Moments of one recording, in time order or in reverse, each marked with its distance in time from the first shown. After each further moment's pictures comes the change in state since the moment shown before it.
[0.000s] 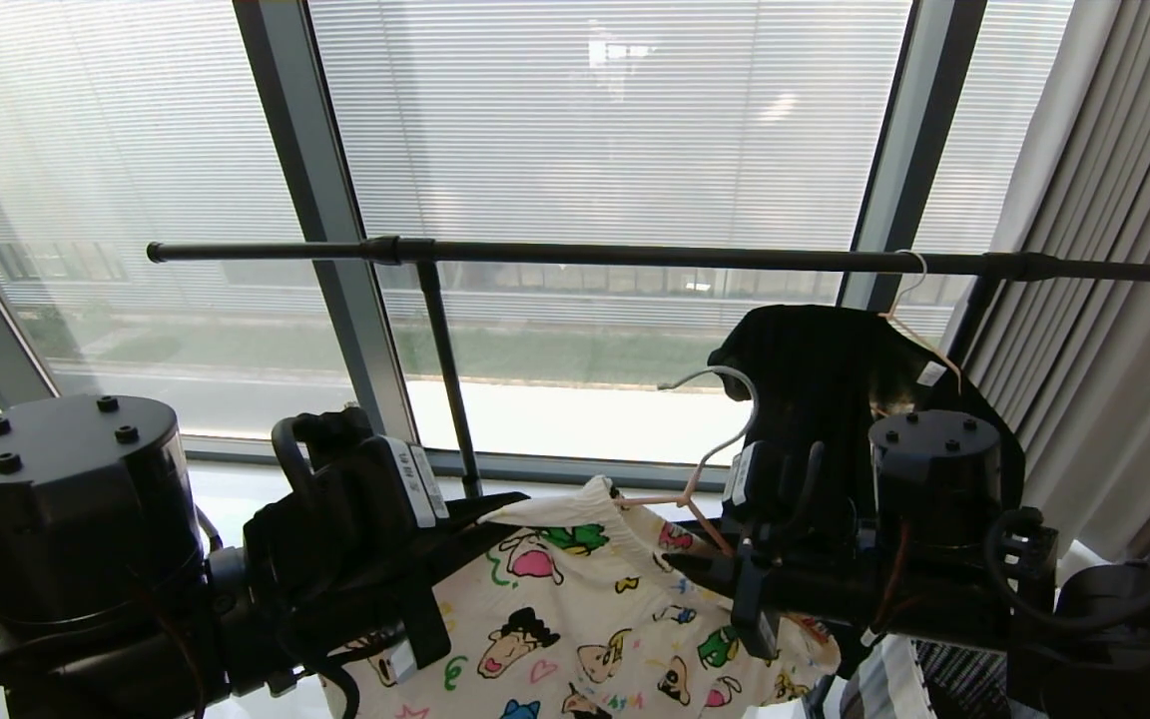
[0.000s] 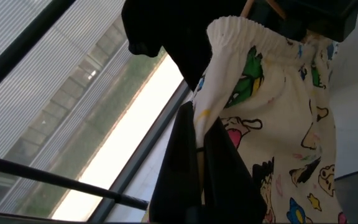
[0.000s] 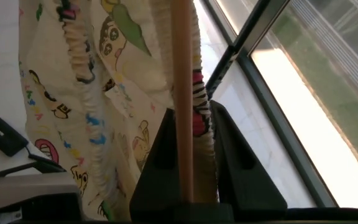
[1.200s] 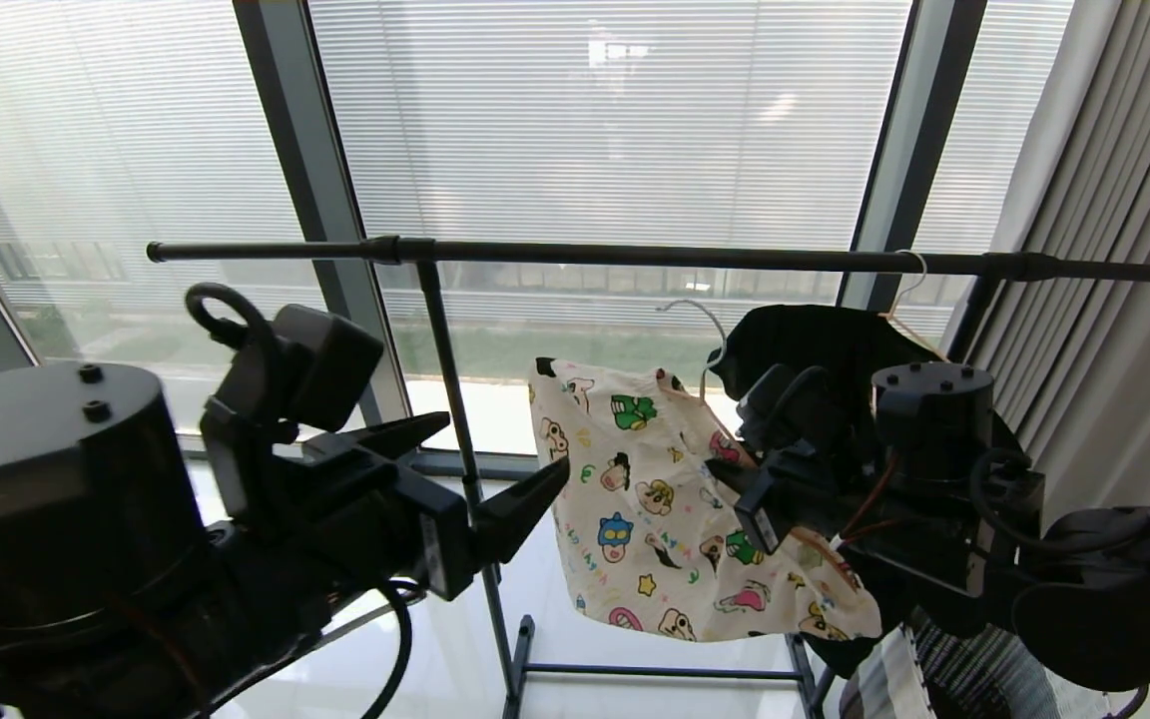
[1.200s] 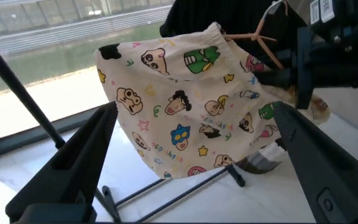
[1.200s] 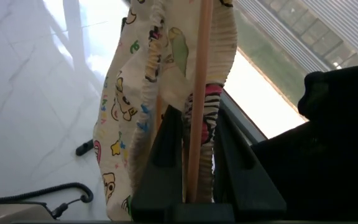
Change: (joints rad) left arm -0.115 0.014 -0.092 0.008 0.443 -0.694; right arm -0.091 0.027 -0.127 0.070 -0.342 0.036
